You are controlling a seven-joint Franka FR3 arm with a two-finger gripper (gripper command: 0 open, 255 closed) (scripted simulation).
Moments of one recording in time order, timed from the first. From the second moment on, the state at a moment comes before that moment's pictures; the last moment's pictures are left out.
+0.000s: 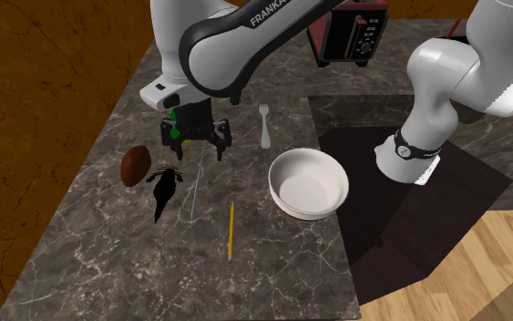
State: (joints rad) arm 0.09 0.34 -0.61 -1.92 0.48 2.22 -1.75
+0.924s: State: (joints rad) arm 0.10 0.33 -0.61 -1.92 0.47 2.21 -1.74
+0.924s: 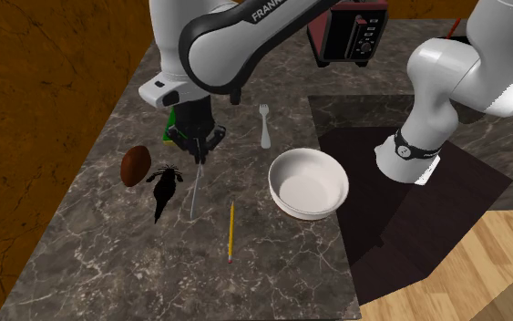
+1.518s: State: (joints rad) arm 0.11 0.28 -0.64 -1.87 0.41 2.12 -1.69
